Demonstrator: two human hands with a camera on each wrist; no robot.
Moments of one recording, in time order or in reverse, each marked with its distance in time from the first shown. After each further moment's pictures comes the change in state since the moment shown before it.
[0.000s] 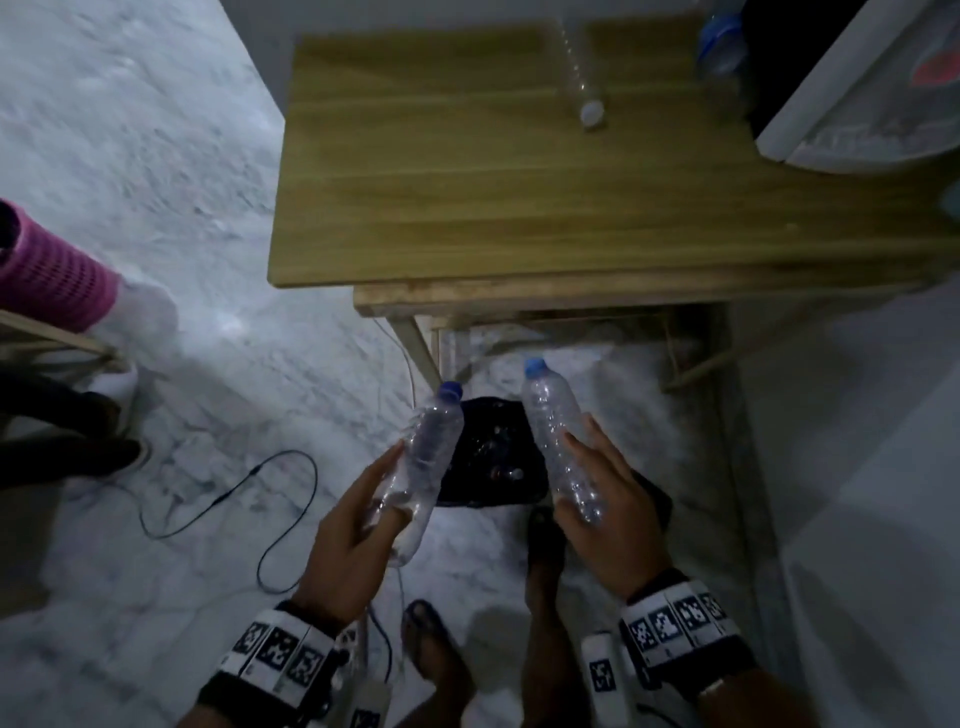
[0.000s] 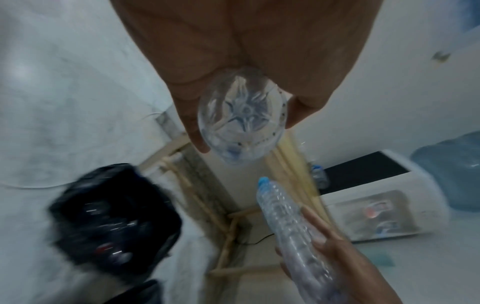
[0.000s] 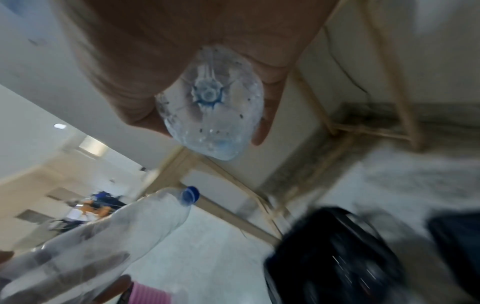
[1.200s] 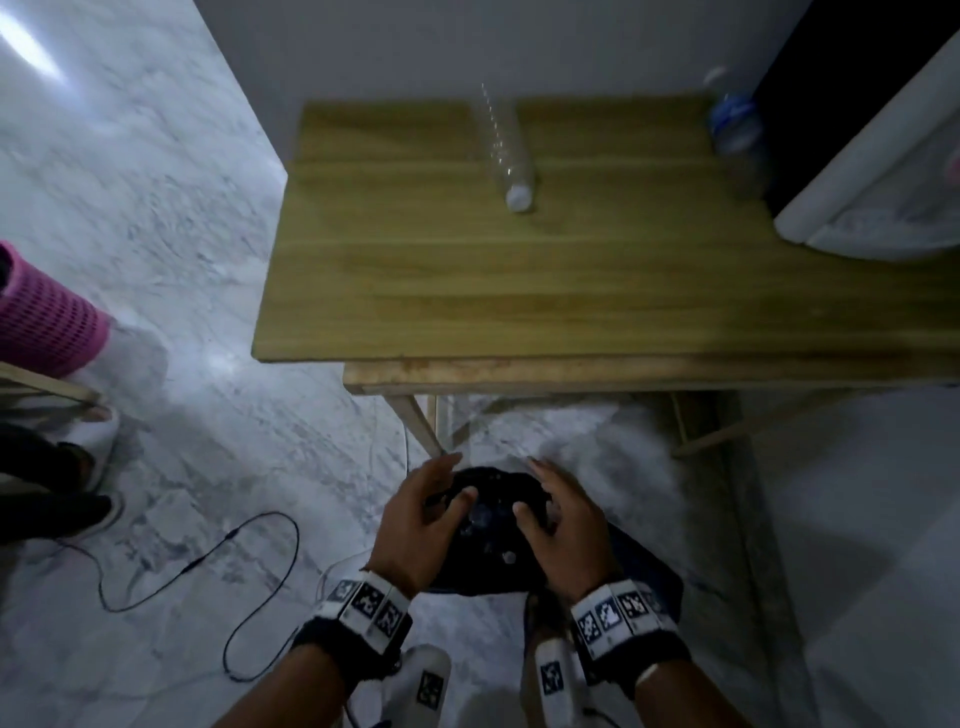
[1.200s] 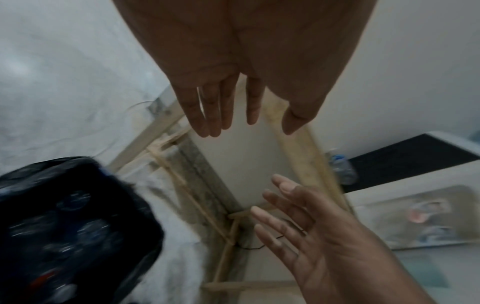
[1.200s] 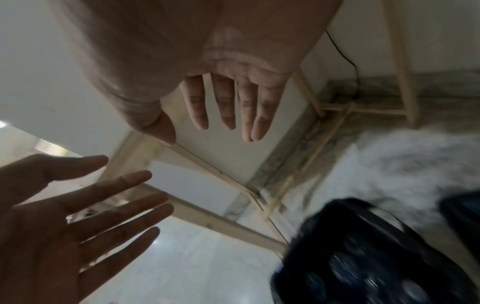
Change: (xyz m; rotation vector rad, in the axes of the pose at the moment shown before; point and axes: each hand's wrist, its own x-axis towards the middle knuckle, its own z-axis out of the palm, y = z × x) left_hand 0.144 -0.001 0.059 0.115 0.039 0.083; right_hand 0.110 0.039 0.062 0.137 -0.053 0.206
